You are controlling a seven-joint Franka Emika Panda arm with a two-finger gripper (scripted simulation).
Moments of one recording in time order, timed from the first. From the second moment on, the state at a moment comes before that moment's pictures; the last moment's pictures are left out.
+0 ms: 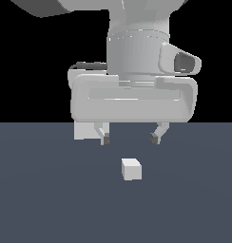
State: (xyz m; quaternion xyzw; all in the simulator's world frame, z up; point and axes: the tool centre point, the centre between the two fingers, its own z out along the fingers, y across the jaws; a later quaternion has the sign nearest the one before) arm -0.071 -0.027 0.067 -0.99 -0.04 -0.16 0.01
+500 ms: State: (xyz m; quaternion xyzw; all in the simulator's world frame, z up) arm -0.072 -0.027 0.061 -0.98 -0.04 -0.17 0.01
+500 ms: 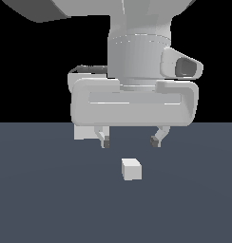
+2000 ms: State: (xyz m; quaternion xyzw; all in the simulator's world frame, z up) arm -0.073 -0.027 0.012 -0.98 -0.04 -0.17 0.01
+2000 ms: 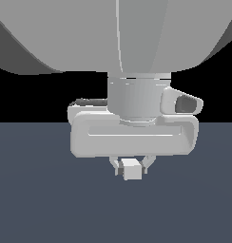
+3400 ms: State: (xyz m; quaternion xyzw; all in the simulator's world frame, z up) arm -0.016 0.051 0.100 -0.98 -0.12 -0.17 0.02
